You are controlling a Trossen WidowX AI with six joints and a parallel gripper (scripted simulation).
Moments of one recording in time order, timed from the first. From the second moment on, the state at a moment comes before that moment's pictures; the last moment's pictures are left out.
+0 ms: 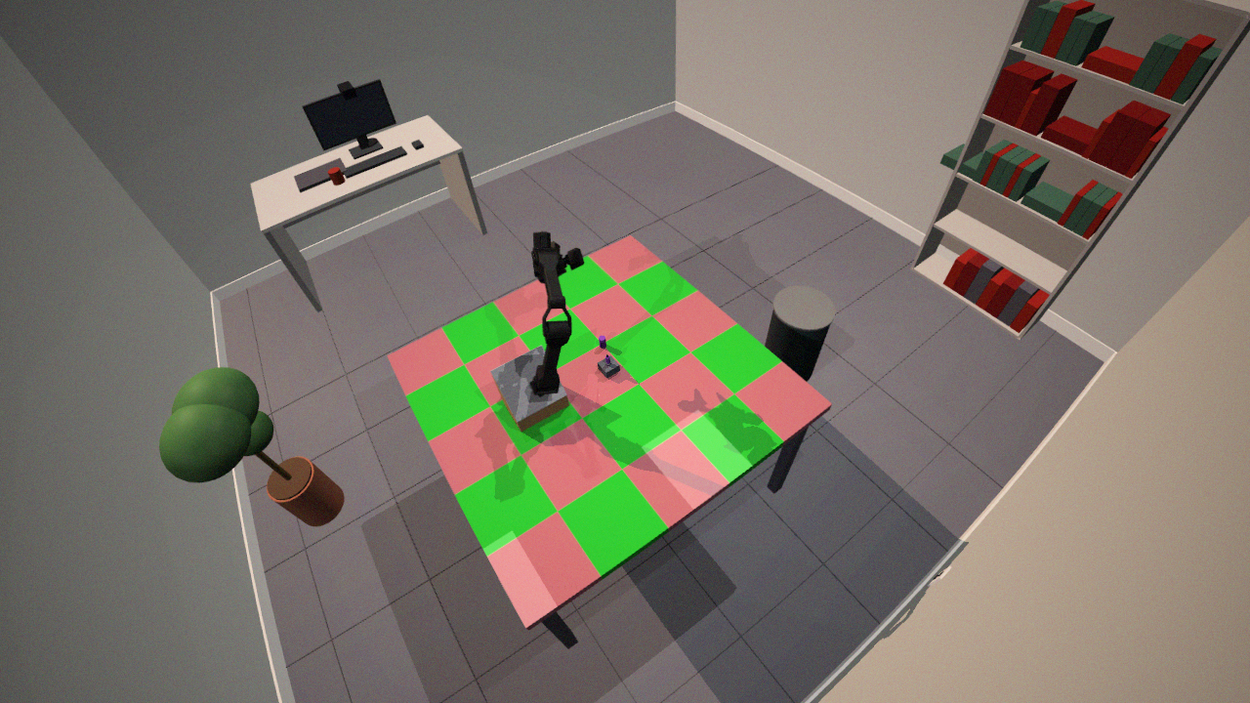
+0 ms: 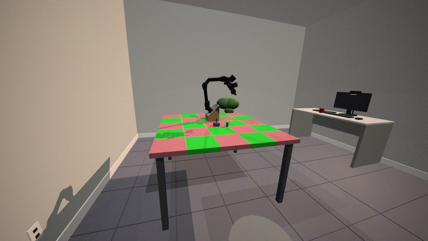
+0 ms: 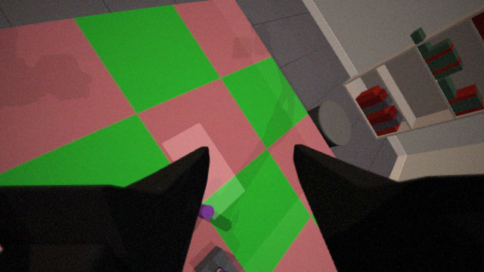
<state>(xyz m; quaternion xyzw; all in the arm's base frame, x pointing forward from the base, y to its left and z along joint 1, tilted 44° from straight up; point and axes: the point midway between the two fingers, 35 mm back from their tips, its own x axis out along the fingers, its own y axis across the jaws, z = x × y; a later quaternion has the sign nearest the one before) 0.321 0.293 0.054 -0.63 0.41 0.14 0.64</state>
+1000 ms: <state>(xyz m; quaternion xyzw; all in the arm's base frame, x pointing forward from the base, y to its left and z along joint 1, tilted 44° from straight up) 0.341 0.029 -0.091 -0.44 0.75 -0.02 0.50</state>
